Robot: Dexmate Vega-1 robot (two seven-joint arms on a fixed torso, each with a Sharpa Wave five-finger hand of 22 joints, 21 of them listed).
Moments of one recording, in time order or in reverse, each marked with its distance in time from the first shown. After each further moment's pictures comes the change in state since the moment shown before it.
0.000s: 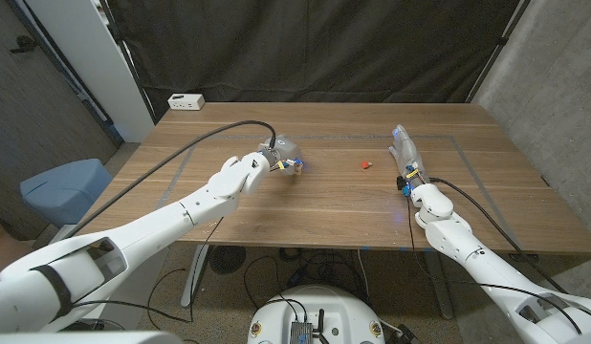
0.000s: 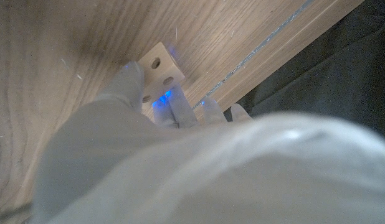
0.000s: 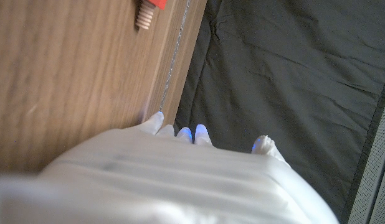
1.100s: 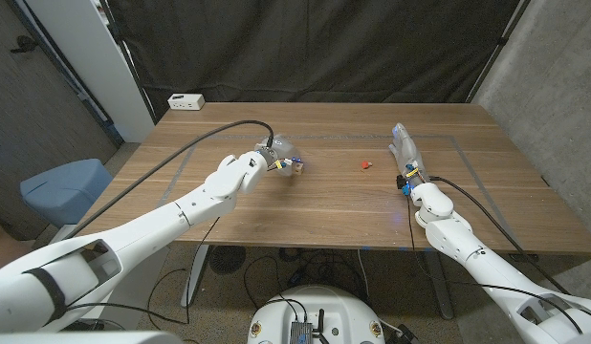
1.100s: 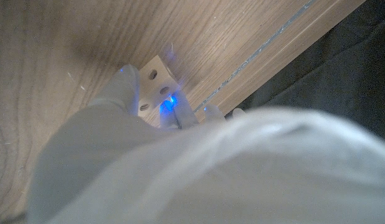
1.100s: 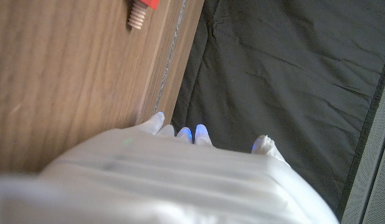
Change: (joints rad) left arm 0.016 0.022 -0.022 -0.043 0.019 0.012 -0.062; left_hand -0.067 -0.006 0.020 0.004 0.000 -0.187 0.032 -0.051 -0.005 -0.164 0.004 -0.069 -0.042 -0.102 0.004 0.000 -0.005 -0.059 0.013 0.000 0.000; right arm -0.005 -0.006 0.000 -0.020 -0.010 0.001 -0.007; right_hand 0.000 0.000 -0.004 -0.004 0.000 0.000 0.000 0.000 0.000 0.000 0.000 0.000 0.000 0.000 0.000 0.000 0.000 0.000 -0.011 0.000 0.000
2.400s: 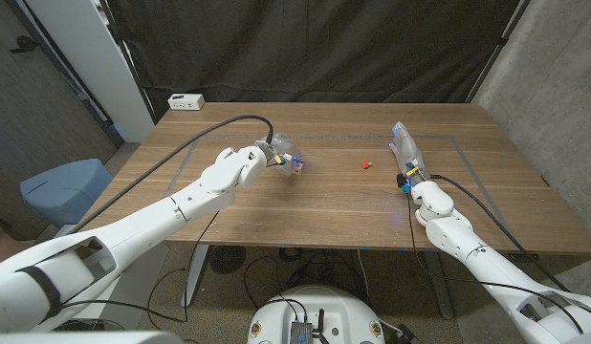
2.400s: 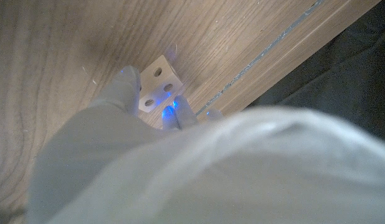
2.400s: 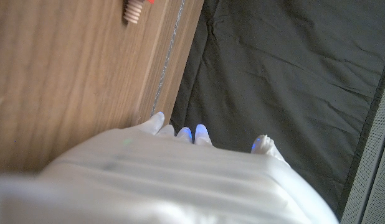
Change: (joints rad) left arm -0.005 0.020 -0.024 -0.057 -0.030 -0.009 -0.106; left_hand -0.015 -0.001 0.017 0.000 0.000 -0.089 0.021 -0.012 0.000 -0.065 0.017 -0.040 -0.032 -0.067 0.010 -0.007 0.000 -0.051 0.002 -0.007 0.000; right arm 0.012 -0.002 -0.002 0.005 -0.004 -0.006 -0.001; right_hand 0.004 0.004 0.000 0.000 0.000 0.000 0.000 0.000 0.000 0.000 0.000 0.000 0.000 -0.005 -0.005 0.000 0.000 0.000 0.000 0.000 0.000
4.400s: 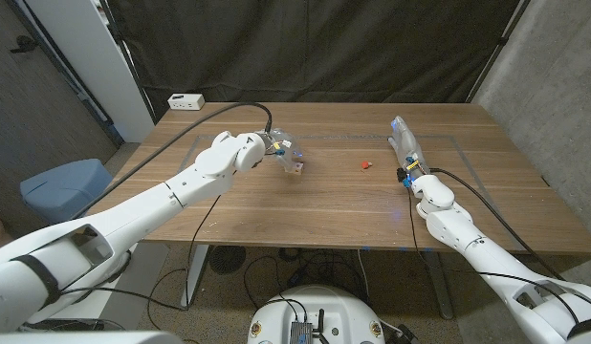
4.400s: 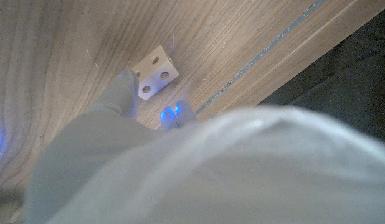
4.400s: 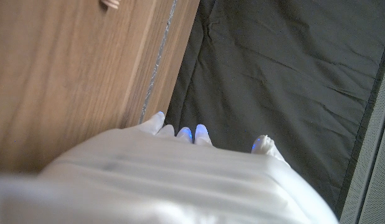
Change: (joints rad) left arm -0.052 0.017 -0.017 -0.047 -0.070 -0.012 -0.134; left_hand -0.047 0.000 0.026 0.004 0.000 -0.019 -0.056 0.005 -0.010 -0.059 -0.012 -0.019 -0.042 -0.105 0.020 -0.012 -0.005 -0.059 -0.023 0.000 0.000; right arm 0.047 0.002 -0.007 0.042 0.002 0.003 0.041; right_hand 0.000 0.000 -0.006 -0.001 0.000 0.009 0.009 0.000 0.000 0.000 0.000 0.000 0.000 -0.006 -0.006 0.000 0.000 0.004 -0.004 0.000 0.000
